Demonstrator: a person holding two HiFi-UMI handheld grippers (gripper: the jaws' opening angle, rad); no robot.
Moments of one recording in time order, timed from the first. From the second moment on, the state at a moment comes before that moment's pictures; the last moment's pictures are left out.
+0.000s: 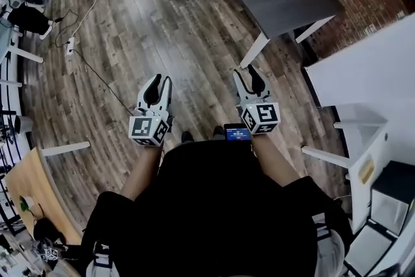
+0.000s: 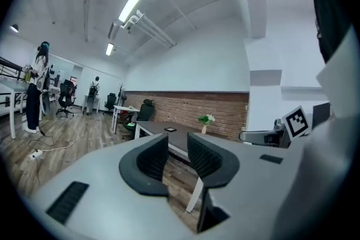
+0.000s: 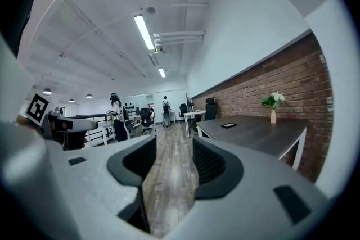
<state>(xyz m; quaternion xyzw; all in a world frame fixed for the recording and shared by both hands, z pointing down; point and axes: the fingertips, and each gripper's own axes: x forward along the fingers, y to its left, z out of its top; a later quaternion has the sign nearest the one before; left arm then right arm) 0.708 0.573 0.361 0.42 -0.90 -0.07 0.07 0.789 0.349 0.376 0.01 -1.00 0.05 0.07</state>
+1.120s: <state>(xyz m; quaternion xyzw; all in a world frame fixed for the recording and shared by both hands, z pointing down) 0.669 0.509 0.405 0.39 -0.90 -0.09 0.14 0.755 0.274 0.423 -0.03 -0.99 0.11 0.08</state>
